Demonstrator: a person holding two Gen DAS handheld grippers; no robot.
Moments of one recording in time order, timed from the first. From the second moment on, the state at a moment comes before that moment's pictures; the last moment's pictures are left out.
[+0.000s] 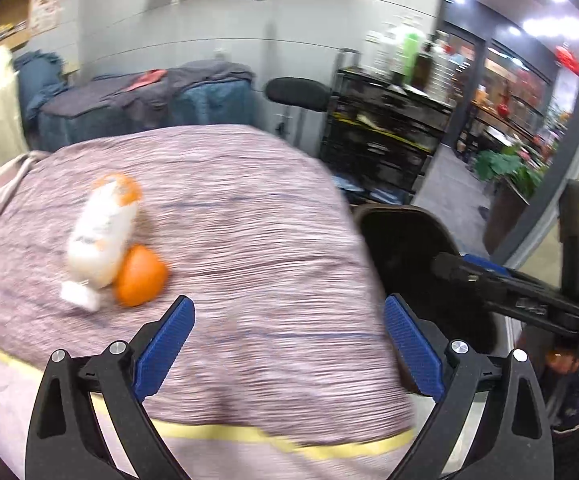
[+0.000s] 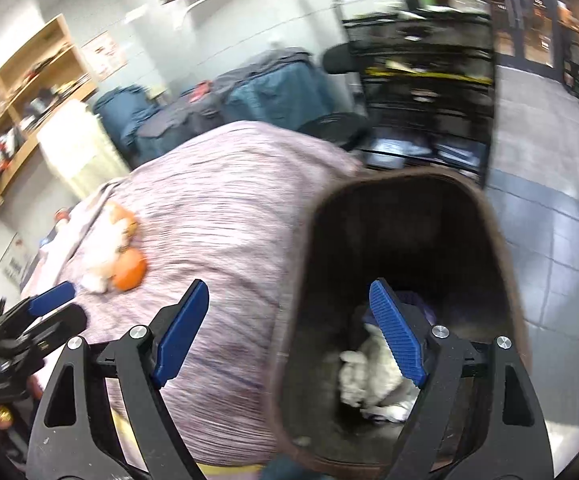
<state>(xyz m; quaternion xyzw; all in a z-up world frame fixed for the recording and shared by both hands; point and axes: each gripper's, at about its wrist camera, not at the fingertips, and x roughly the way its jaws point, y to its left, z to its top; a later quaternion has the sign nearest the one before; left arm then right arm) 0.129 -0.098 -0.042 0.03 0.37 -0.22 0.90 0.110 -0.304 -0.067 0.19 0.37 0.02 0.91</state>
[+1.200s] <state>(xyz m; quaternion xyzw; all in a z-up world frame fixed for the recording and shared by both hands) 0.265 0.055 -0.066 -0.02 0.43 -0.10 0.90 0.280 -0.064 -0.097 -0.01 0.52 0.23 0.82</state>
